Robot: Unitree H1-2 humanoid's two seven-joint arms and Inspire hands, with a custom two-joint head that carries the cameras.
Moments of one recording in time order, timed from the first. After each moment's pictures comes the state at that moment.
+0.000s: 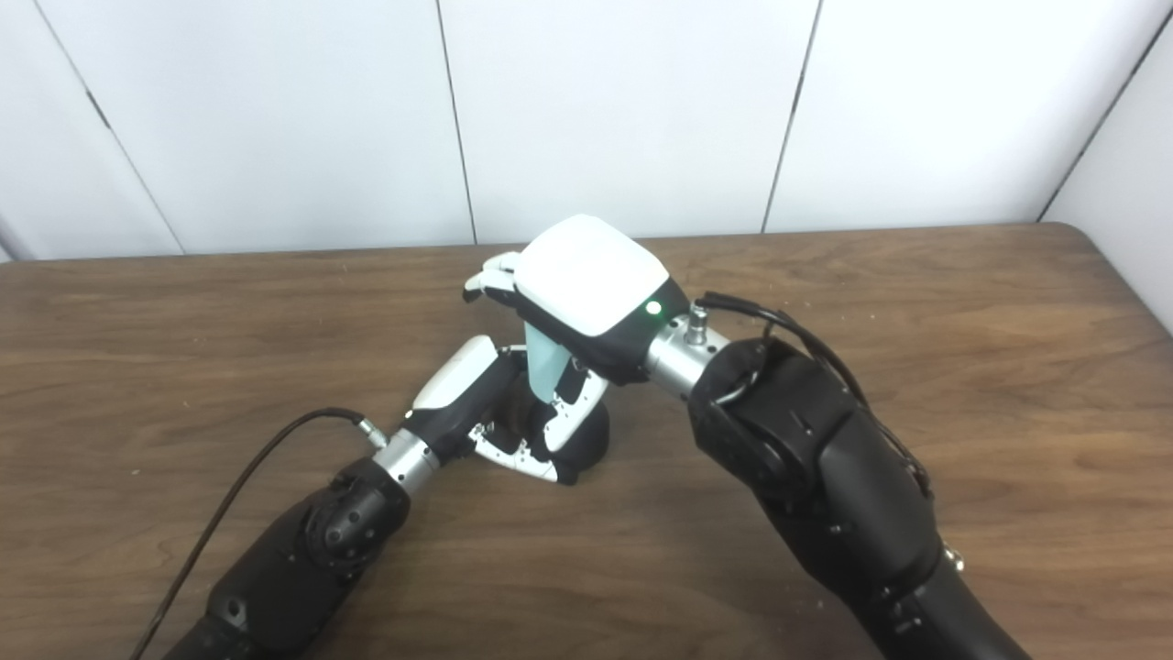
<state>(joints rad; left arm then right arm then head) -0.46 0.20 -0.53 0.41 0.42 -0.29 0.00 -0.51 -0.31 0.36 -0.43 -1.02 -0.02 0.59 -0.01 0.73</state>
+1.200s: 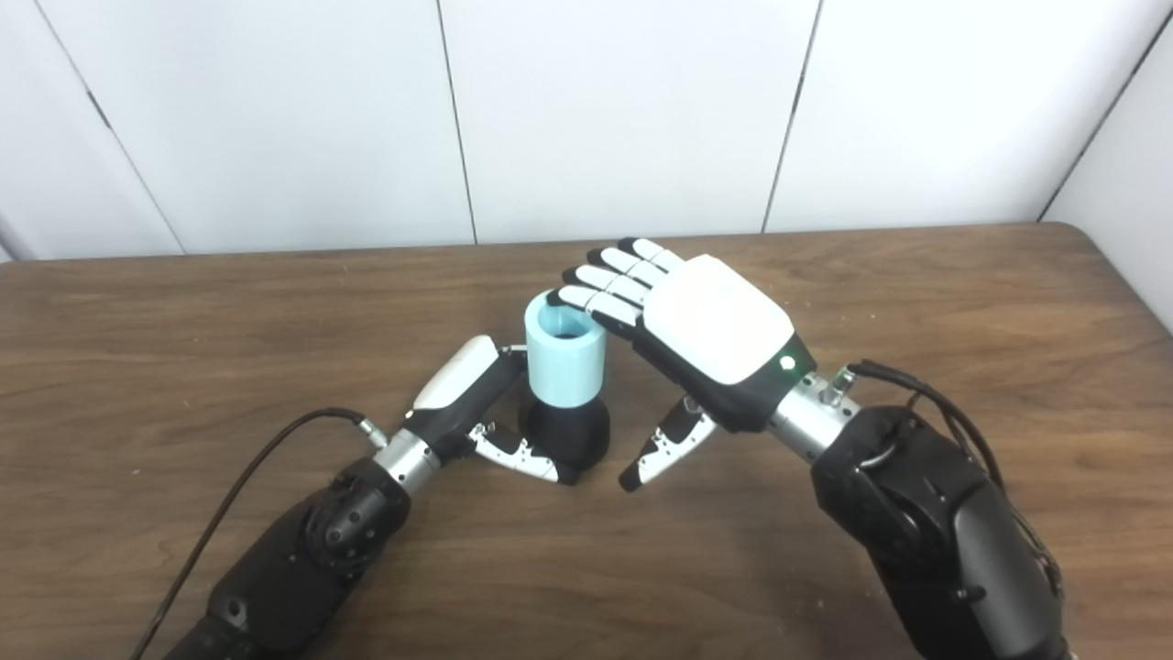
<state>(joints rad) -0.46 0.20 -0.53 0.41 0.42 -0.29 0.00 -0.30 -0.41 0.18 -0.44 -0.85 -0.20 0.39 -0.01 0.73</state>
